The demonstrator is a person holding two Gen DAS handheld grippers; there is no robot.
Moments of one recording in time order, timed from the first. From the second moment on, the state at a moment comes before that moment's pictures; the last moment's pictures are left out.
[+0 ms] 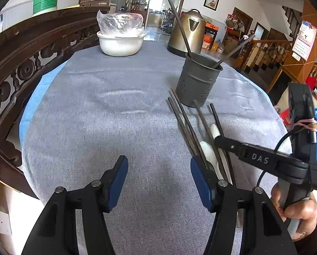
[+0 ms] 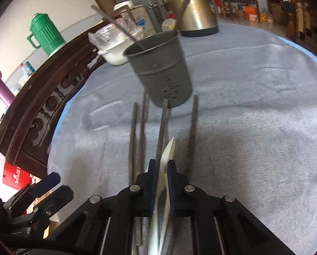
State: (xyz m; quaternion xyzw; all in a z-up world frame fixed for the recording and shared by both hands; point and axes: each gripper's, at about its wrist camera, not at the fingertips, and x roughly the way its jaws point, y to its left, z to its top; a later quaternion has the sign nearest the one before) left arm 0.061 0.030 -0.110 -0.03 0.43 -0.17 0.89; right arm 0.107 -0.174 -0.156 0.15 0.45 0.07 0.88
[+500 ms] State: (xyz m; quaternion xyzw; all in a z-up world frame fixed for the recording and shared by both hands) left arm 0.051 0.018 -0.106 -0.01 0.43 -0.21 0.88; right arm 0.104 -0.210 -0.160 0.26 0.45 0.06 0.85
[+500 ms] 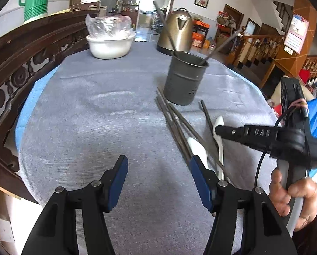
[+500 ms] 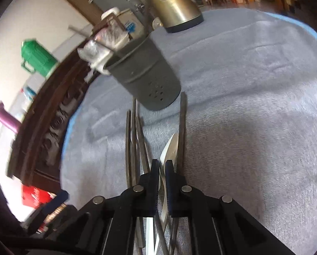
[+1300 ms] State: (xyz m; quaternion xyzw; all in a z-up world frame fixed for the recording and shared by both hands) left arm 0.080 -0.053 -0.142 0.08 0.50 -0.24 0.83; right arm 0.100 -0.262 -0.163 0.35 0.45 0.05 0.82
